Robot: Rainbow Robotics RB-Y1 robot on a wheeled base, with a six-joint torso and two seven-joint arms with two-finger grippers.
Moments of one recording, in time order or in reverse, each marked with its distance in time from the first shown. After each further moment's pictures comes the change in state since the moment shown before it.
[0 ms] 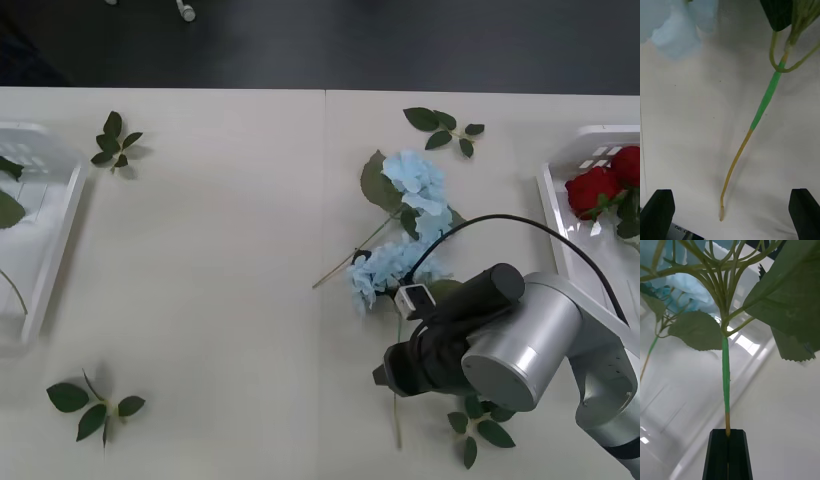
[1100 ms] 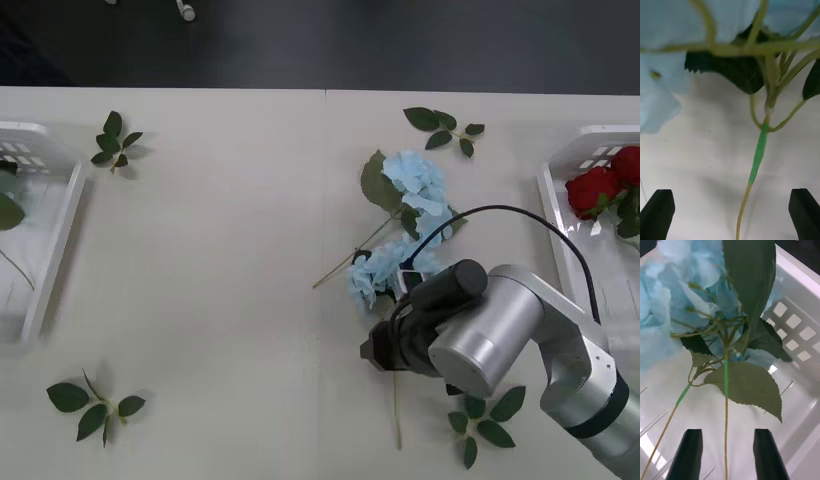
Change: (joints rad) right arm -0.075 0.067 0.059 0.116 0.111 -0.054 -0.215; left arm -0.190 0.167 -0.002 0.535 0.021 -0.252 0.036
